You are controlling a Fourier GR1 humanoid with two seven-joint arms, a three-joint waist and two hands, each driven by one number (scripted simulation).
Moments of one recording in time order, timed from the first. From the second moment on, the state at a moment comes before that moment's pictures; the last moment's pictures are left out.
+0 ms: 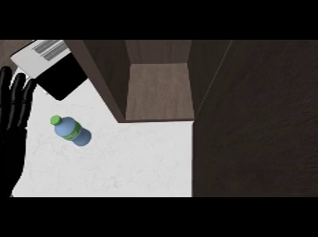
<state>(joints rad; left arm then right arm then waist) -0.04 0.09 0.00 -2.10 -0.01 0.00 -0.01 -0.01 -0.13 0.00 -2.10 0.00 0.00 0.02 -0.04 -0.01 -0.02</state>
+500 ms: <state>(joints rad) -0.13 0.20 0.22 -1.87 0.30 -0.14 0.04 0.17 -0.12 0.08 -2.23 -0.13 0.10 0.06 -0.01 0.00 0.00</state>
